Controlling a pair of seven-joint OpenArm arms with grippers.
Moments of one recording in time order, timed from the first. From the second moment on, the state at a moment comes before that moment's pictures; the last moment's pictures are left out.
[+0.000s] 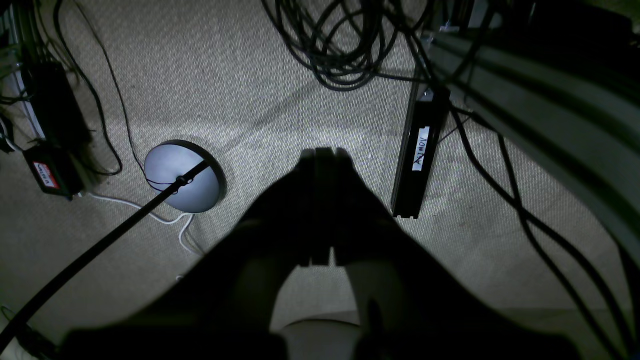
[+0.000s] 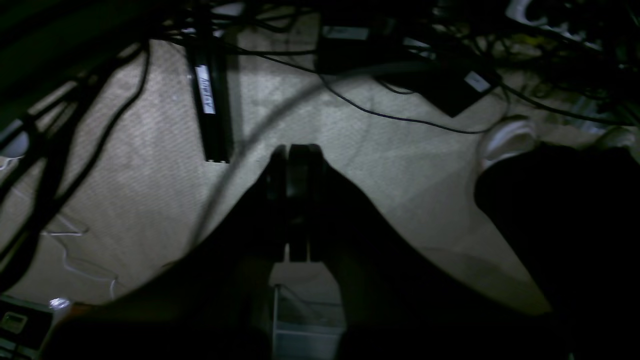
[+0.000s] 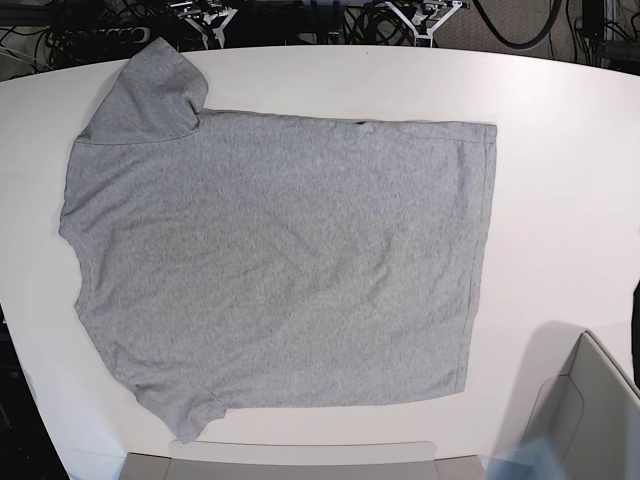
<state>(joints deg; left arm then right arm) 7.0 -1.0 -3.6 8.8 2.3 6.4 -2.9 -1.5 5.2 -6.5 2.3 1.8 5.2 -2.4</state>
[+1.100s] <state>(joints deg) 7.5 -1.9 -3.6 10.3 2.2 6.4 -4.8 -4.0 6.9 -6.5 6.7 1.8 5.3 -2.6</state>
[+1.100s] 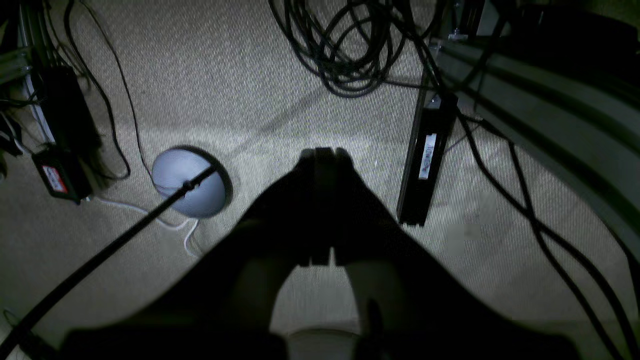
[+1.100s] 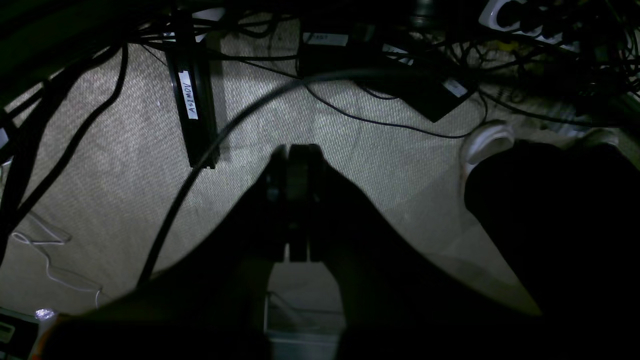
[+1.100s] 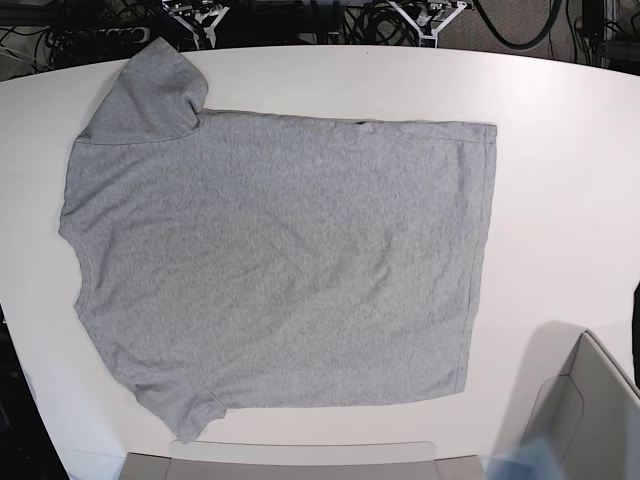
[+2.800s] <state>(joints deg) 10.5 -2.7 -3.6 10.4 2.1 6.4 -5.8 -8.6 7.0 -6.7 10.9 1.7 5.3 -2.4</state>
